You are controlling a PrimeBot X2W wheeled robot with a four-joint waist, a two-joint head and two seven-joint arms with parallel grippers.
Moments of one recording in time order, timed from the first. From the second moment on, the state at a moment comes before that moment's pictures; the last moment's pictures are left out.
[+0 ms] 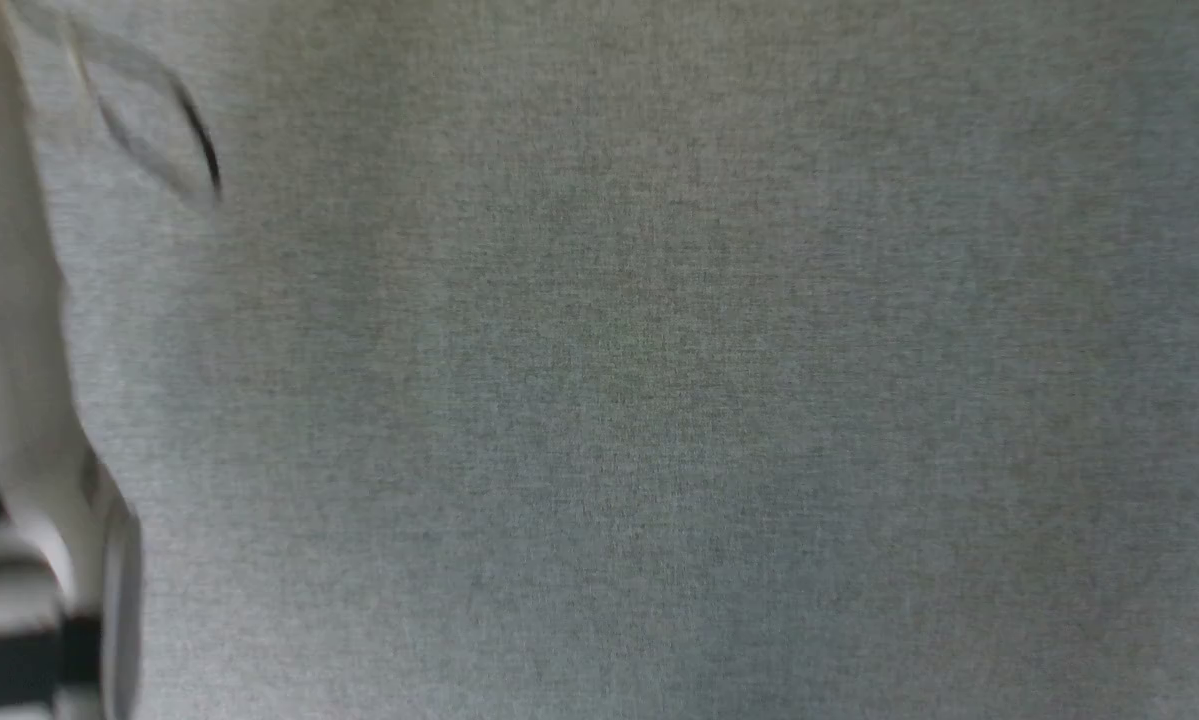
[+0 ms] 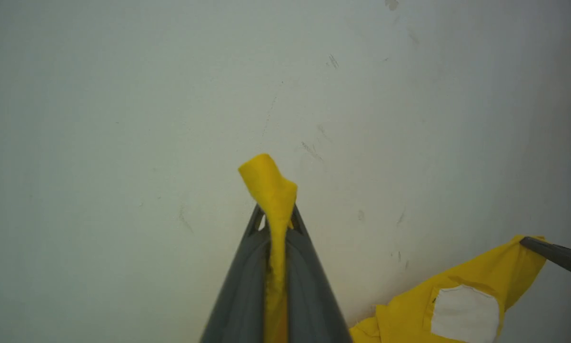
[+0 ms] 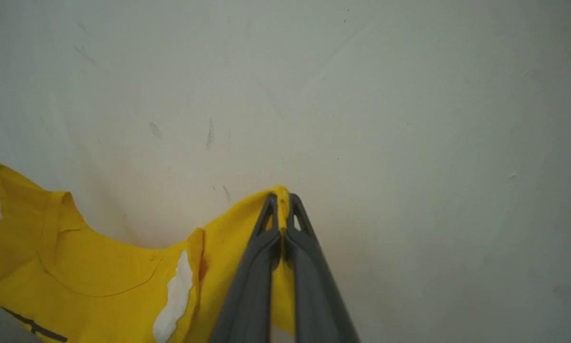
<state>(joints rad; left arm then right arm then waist) -1.28 0.29 -0.10 0.12 -0.57 -0.05 -0.11 -1.49 -0.45 0.22 0.34 0.48 0.13 0.18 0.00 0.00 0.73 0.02</state>
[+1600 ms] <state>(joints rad) 0.38 0.44 -0.32 -0.07 -0.68 -0.11 -0.17 0.44 -0.16 -0.33 -0.20 0.72 0.13 0.45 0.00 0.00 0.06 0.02</state>
